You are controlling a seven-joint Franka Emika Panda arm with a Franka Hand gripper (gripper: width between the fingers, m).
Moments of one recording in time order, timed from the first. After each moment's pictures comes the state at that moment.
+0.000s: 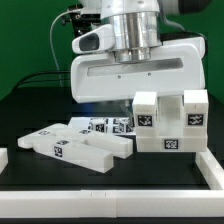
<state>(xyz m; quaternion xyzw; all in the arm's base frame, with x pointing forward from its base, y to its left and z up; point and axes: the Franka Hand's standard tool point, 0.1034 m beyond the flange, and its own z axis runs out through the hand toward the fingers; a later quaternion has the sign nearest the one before) 0.583 0.017 0.100 -0.99 0.10 0.00 0.05</state>
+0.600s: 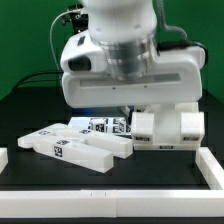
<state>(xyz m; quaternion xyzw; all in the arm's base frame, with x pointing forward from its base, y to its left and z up) 0.573 0.015 0.094 -0.97 0.07 0.23 0.07</state>
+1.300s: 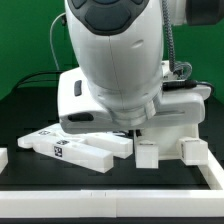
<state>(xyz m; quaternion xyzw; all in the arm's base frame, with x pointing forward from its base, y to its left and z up) 0.583 0.012 0.077 -0.92 0.03 0.38 0.08</state>
